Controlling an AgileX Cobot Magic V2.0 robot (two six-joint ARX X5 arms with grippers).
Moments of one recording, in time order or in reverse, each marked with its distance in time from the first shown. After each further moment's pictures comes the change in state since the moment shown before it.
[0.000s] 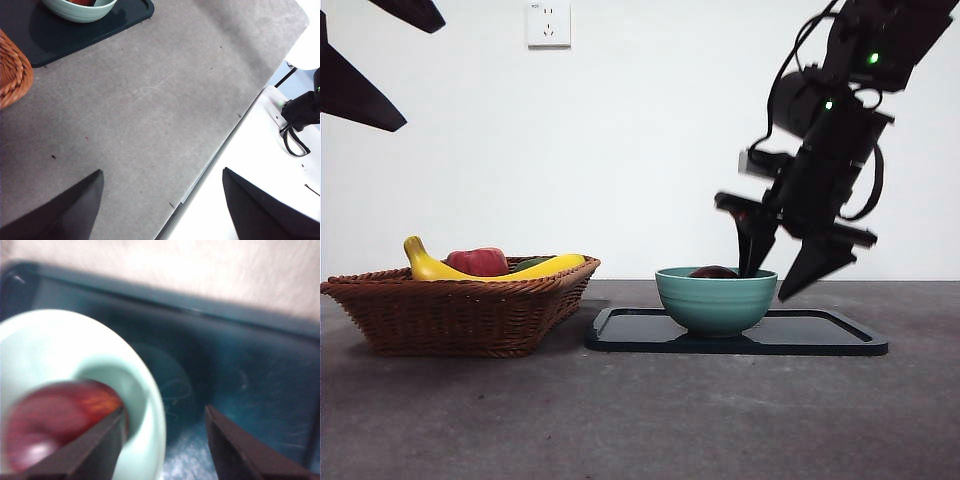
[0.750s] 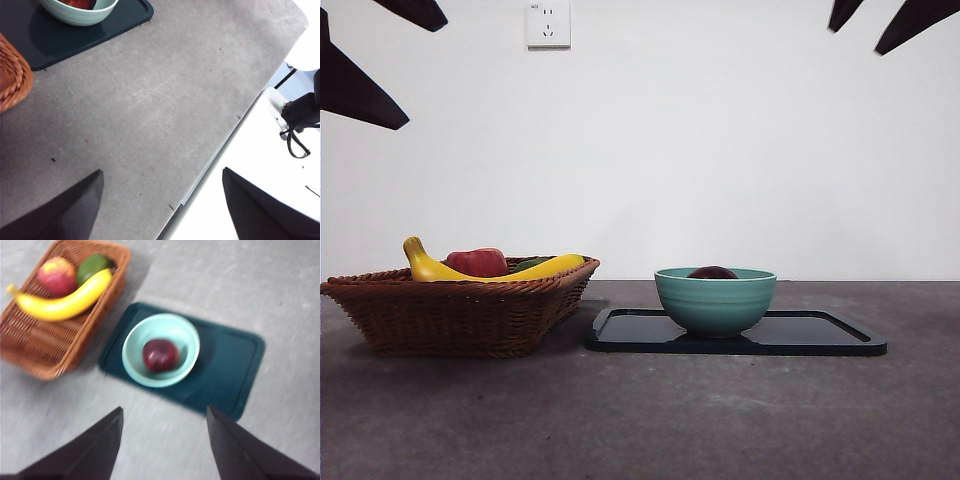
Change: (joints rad) left arm 0.000 0.000 0.000 0.010 0.000 0.000; right arm 0.003 -0.756 -0.090 -0.417 -0.050 -0.103
